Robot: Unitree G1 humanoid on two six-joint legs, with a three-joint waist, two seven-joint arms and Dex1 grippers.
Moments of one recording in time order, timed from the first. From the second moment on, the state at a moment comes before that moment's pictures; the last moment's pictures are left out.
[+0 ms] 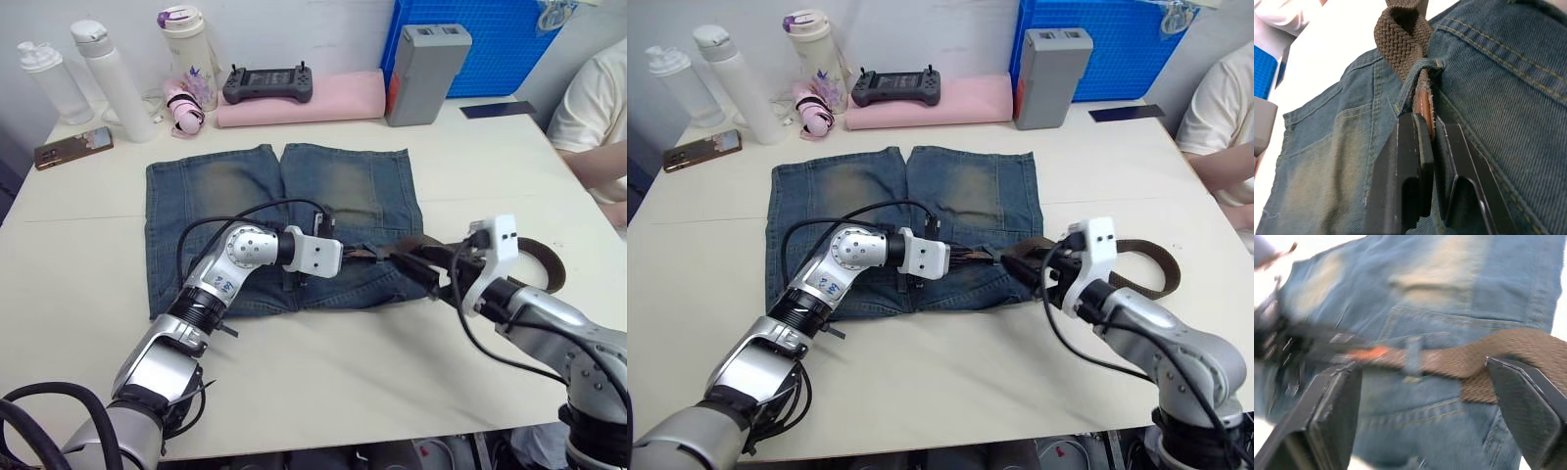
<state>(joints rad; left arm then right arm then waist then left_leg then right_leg) -0.84 0.34 -0.36 0.52 0.23 -0.46 -0.84 -0.16 -0.65 -0.20 -0.65 1.00 1.00 0.14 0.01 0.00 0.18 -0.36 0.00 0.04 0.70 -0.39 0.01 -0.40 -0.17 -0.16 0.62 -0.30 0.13</state>
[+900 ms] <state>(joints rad) -0.75 0.61 -0.24 0.24 0.06 -0.49 -1.02 -0.12 -0.74 0.31 -0.44 -0.22 0.52 0.28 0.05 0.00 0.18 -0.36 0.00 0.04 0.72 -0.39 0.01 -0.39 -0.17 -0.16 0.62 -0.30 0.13</state>
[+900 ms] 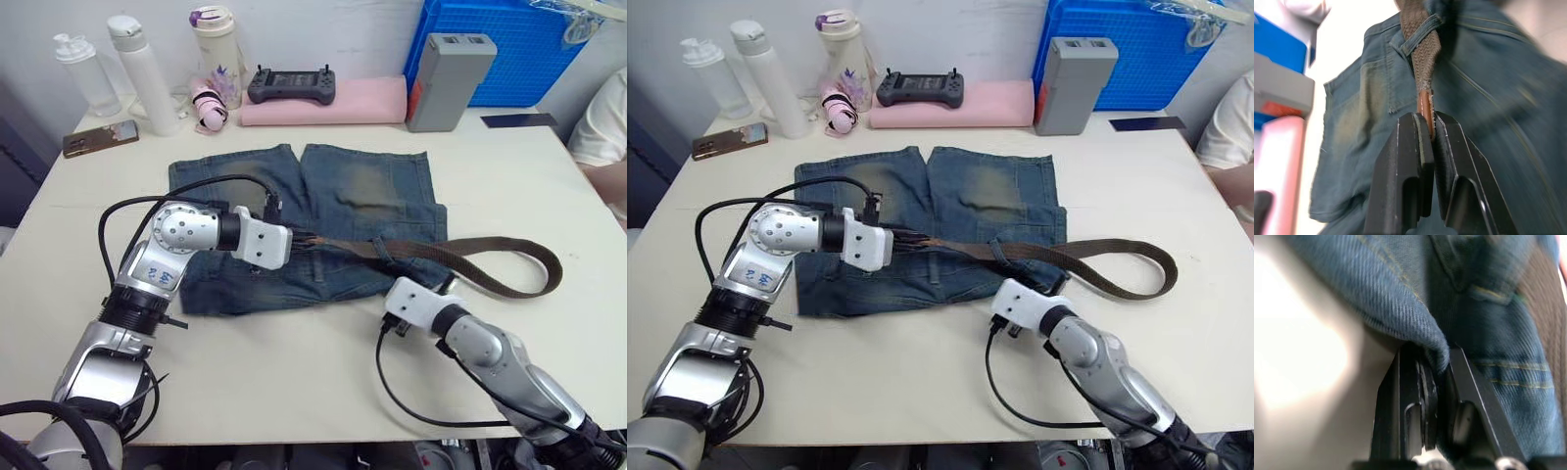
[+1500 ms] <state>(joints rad) -0.64 0.58 -0.24 0.23 0.13 -0.63 -0.83 -0.07 -0.67 0.07 -0.44 -0.13 0.63 0.40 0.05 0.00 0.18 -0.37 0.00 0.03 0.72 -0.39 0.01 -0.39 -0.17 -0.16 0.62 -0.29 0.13</state>
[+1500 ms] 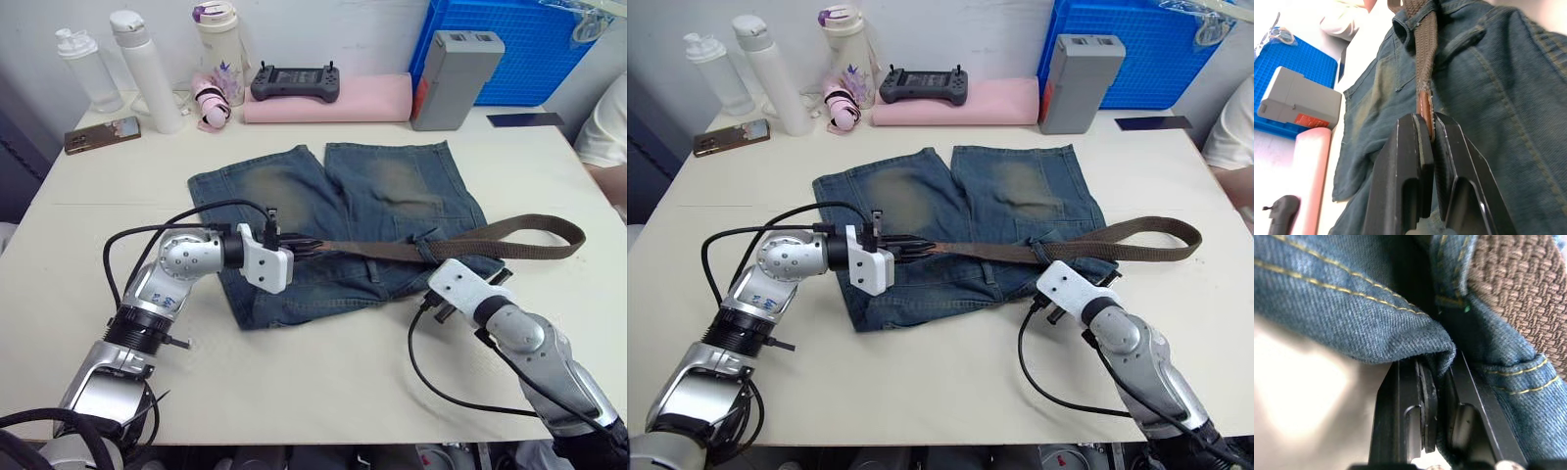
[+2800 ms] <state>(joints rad) -0.56 0.56 -0.24 0.16 0.34 -0.81 -0.56 -0.28 0.05 -0.56 -0.38 1.75 1.11 -0.56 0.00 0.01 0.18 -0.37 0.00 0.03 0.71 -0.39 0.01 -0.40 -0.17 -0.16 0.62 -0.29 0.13</state>
